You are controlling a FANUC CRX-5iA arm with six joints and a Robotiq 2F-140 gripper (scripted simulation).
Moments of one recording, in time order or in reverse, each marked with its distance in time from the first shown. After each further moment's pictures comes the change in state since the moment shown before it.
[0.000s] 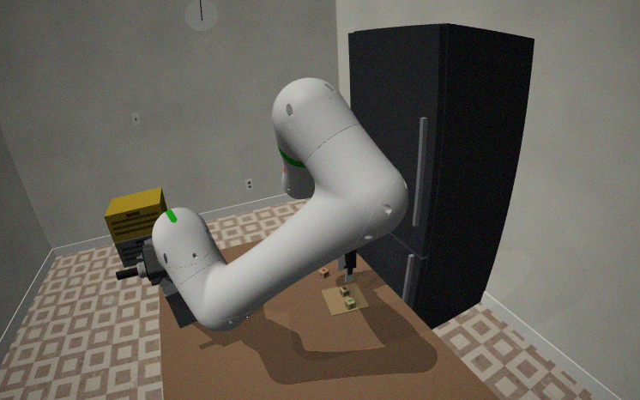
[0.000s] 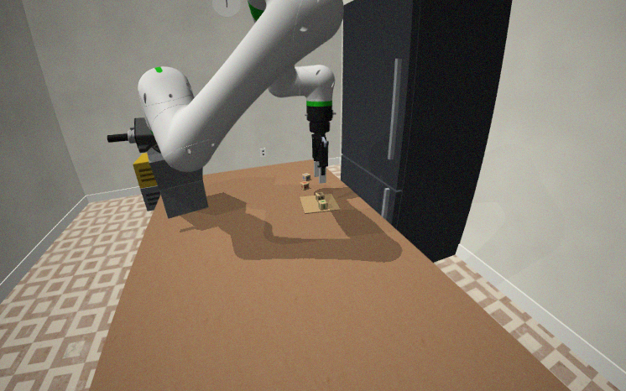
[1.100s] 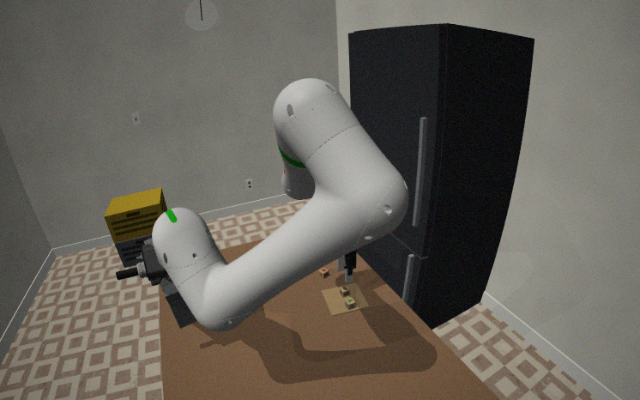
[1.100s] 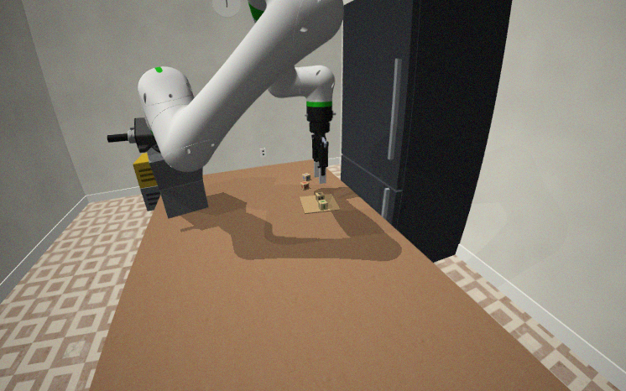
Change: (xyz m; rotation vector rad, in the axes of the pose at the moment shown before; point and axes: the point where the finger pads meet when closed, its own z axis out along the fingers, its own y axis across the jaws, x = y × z) arm 0.000 0.000 0.002 0.000 0.000 0.000
